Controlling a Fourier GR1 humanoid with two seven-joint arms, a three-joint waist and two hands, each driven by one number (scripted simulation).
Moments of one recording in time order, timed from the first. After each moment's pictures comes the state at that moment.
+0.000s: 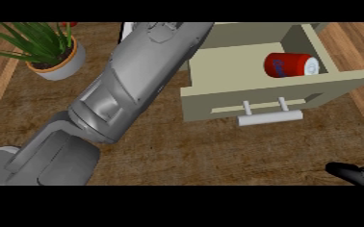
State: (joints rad) left arm -1.59 0.00 -0.32 -0.34 0.47 0.62 0.09; right arm -0.04 -0.15 -0.29 -2.25 -0.06 0.08 0.37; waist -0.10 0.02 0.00
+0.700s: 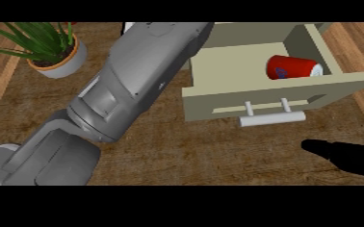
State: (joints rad) left arm -1.62 0.00 -0.30 -0.32 0.58 0.66 0.02; right arm -0.16 -0.28 -0.17 -2.17 0.21 0.14 0.26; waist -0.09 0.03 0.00
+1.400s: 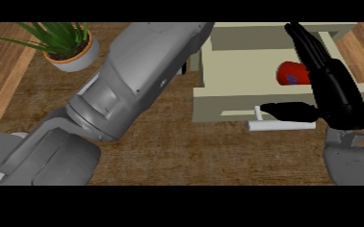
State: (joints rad) left arm -1.65 0.00 -0.30 -0.28 0.60 0.65 0.00; right arm -0.33 -0.31 0.07 -1.78 0.67 0.03 0.12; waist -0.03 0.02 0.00
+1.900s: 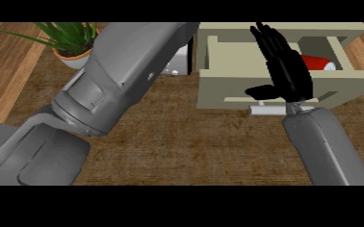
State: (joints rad) left arm -1.64 0.04 -0.28 -0.30 0.58 0.61 0.02; right arm -0.49 -0.26 0.13 -1.34 0.90 -0.17 0.00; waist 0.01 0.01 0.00
